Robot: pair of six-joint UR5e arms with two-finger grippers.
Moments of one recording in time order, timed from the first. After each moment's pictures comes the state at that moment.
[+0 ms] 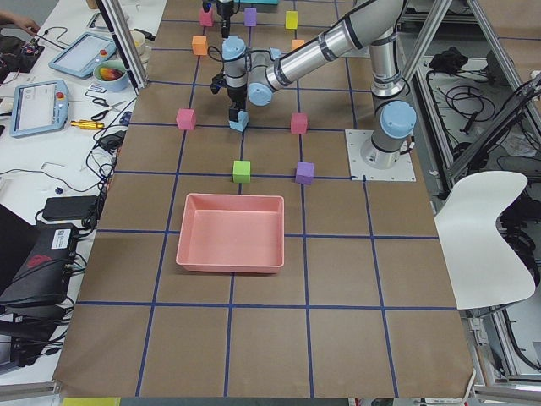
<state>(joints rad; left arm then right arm) -1.63 -1.99 -1.83 -0.88 1.61 0.18 1.62 -1.06 1.49 -2.09 -1.42 0.07</state>
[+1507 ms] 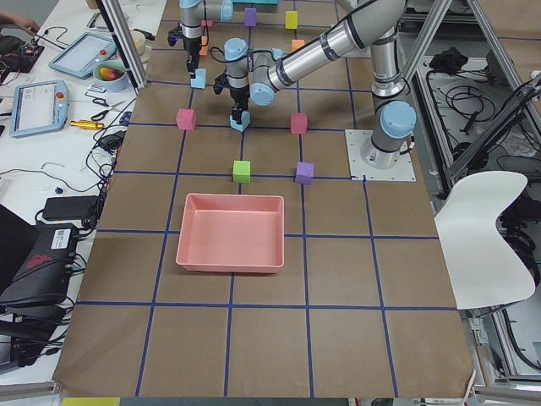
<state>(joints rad) -1.63 -1.97 -1.86 -0.90 1.61 0.23 1.82 -0.67 0.98 -2.05 -1.48 0.34</state>
